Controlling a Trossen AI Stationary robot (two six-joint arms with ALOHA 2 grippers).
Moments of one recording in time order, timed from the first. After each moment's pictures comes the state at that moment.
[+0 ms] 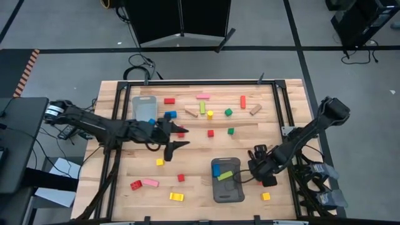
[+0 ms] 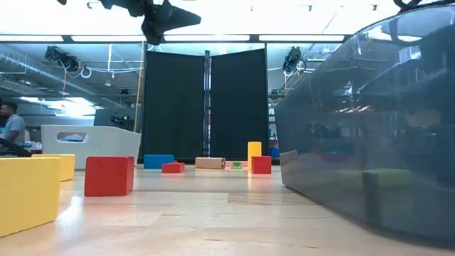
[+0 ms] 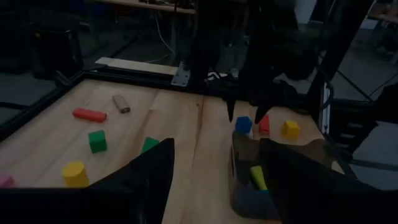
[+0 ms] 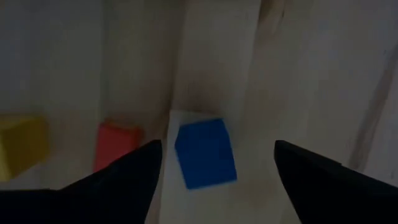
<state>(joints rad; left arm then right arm) -0.22 1.14 0.72 0.22 -0.29 -0.19 0.64 1.43 0.77 -0.81 0.02 0.53</state>
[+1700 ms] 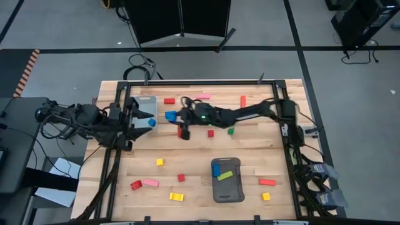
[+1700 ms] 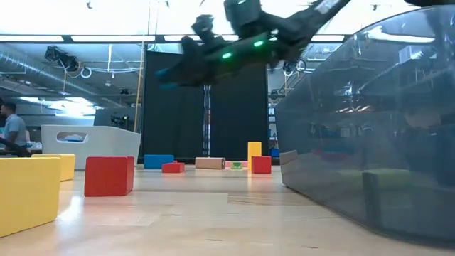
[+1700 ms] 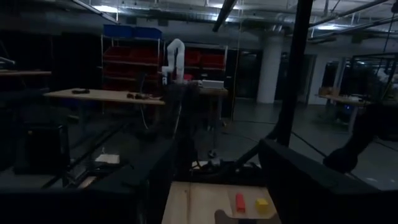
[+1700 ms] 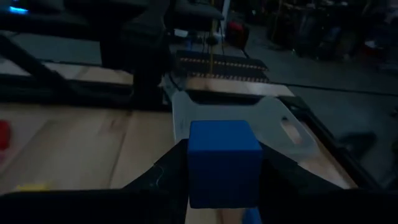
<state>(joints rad) -0.32 0.58 0.71 0.06 -0.32 -0.03 -0.11 2.07 1.36 0.49 0.00 -0.13</state>
